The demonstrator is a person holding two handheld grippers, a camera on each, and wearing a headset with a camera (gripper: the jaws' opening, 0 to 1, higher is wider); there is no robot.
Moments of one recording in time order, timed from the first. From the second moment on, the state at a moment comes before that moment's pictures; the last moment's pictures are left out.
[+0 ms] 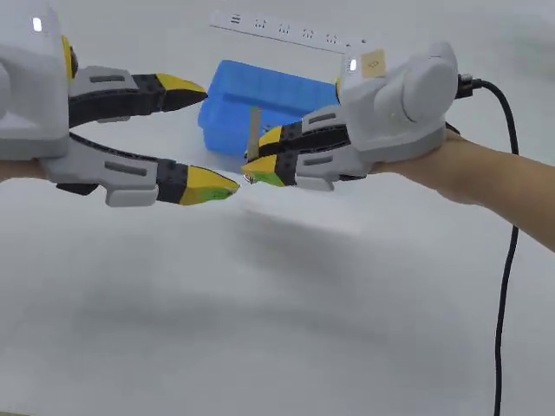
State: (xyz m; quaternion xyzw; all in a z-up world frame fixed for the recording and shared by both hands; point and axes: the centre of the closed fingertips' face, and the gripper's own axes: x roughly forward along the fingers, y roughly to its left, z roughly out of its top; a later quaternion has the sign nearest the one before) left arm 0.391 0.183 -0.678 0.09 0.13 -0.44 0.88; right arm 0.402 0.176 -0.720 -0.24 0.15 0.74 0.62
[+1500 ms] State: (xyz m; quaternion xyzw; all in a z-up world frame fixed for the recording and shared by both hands) left arm 0.389 0.191 -0.672 0.06 0.11 -0.36 0.92; right arm 0.523 0.196 -0.737 -0.22 0.17 0.65 0.70
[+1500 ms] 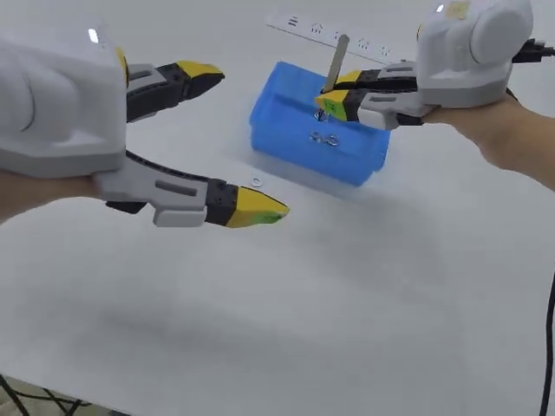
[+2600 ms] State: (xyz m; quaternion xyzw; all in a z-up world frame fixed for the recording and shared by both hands) left arm 0.390 0.189 -0.670 0.05 0.13 -0.37 0.92; right arm 0.517 0.186 -0.746 -0.23 0.18 0.65 0.70
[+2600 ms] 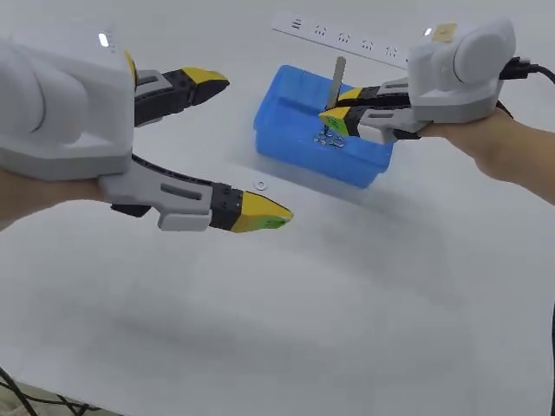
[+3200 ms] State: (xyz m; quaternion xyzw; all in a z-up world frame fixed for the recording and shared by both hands) left arm 0.475 0.196 -0.640 0.01 0.10 -0.38 0.92; right arm 0.502 0.181 -0.733 -0.23 0.18 0.67 0.68
